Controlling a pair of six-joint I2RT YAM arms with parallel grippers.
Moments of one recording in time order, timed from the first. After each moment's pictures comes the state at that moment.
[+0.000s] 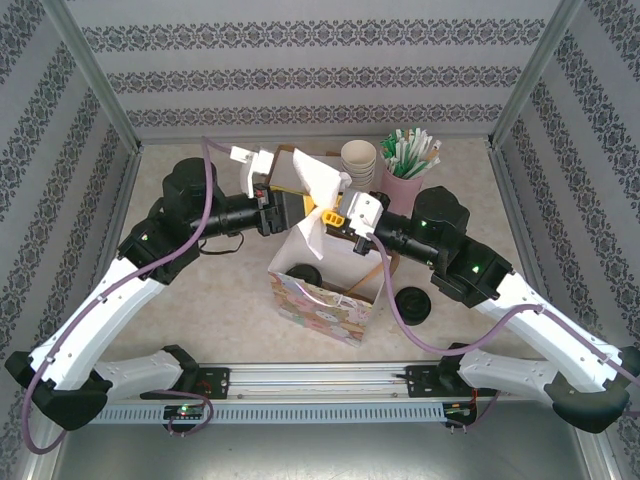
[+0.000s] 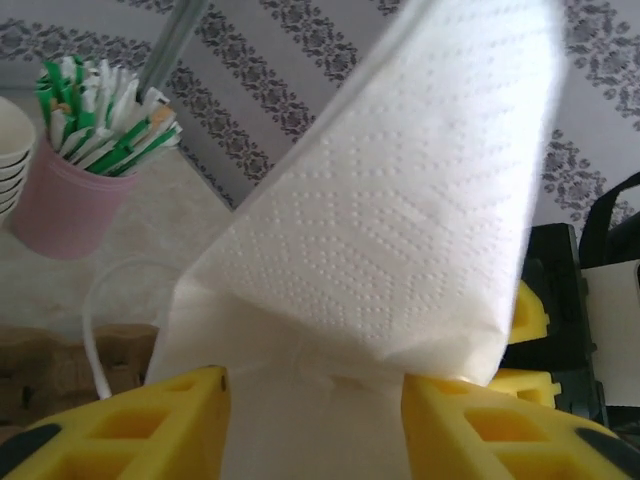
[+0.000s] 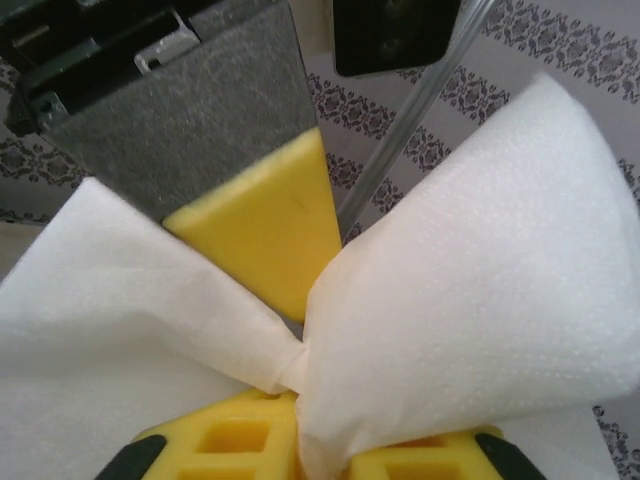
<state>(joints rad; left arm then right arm) -0.62 1.11 1.37 -0.47 0.48 -0.58 0.84 1.01 1.18 -0.26 -0.22 -0.49</state>
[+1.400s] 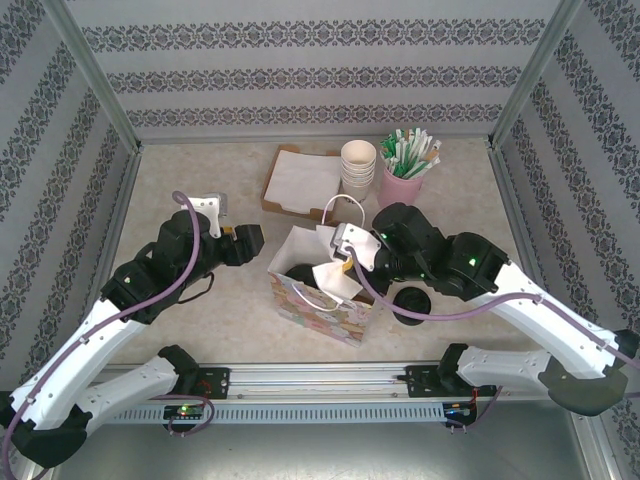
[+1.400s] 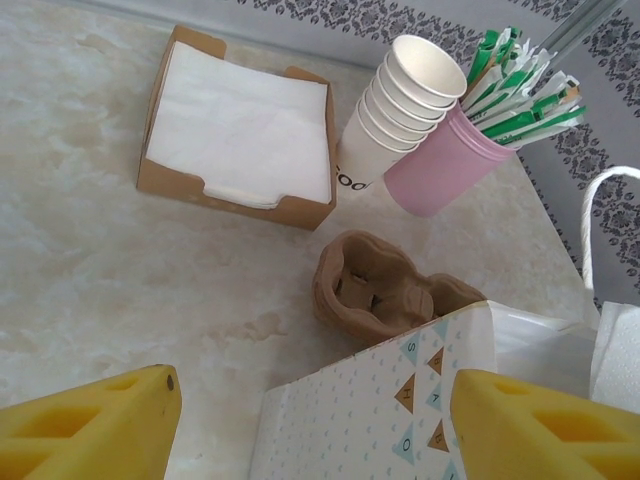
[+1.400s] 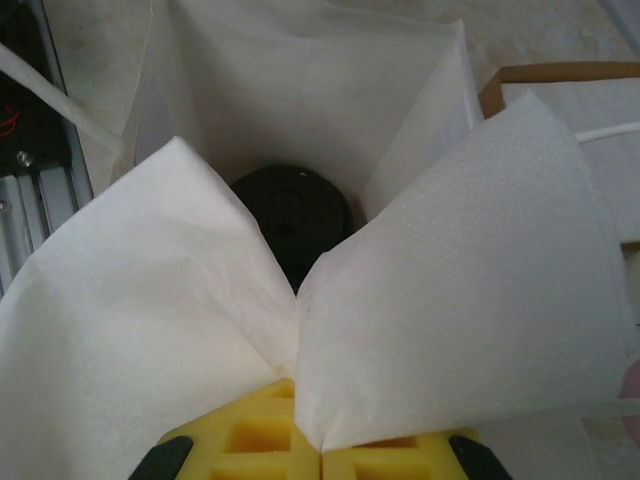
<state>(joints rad) -0.62 0.85 1.06 -0.73 -0.13 -0.58 0.94 1.11 1.35 -1.06 -0.09 -0.27</state>
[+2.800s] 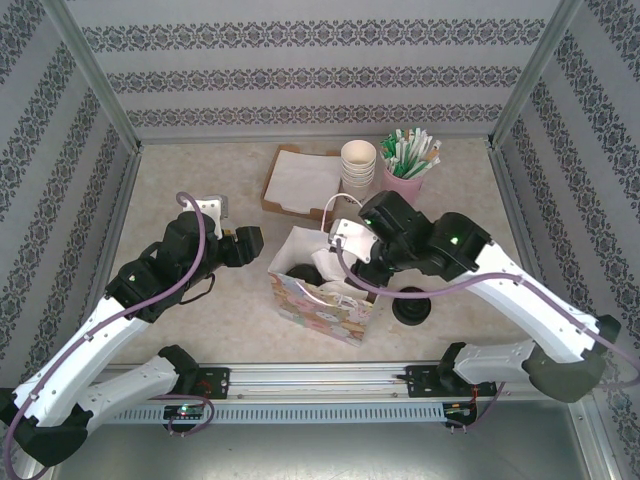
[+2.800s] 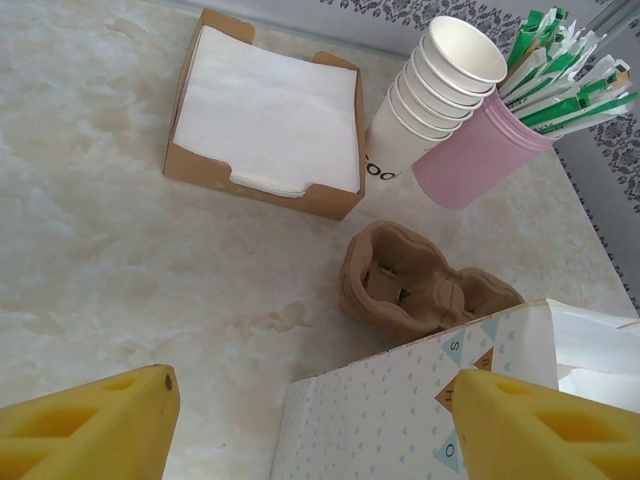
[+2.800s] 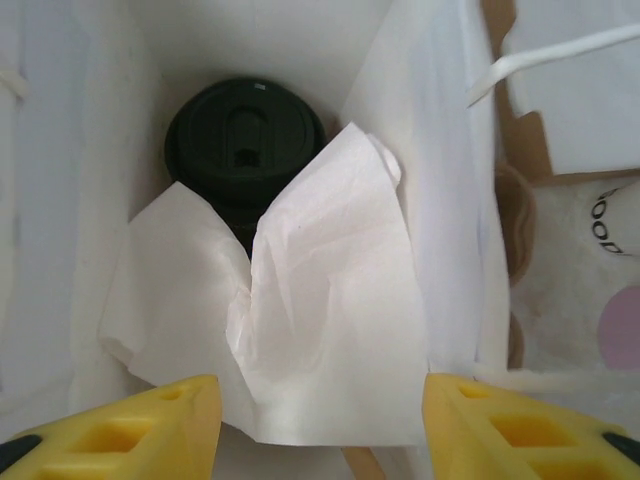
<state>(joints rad) -0.62 0.86 1.04 -0.75 -0.17 -0.58 0.89 1.22 1.48 -1.23 -0.04 -0.31</state>
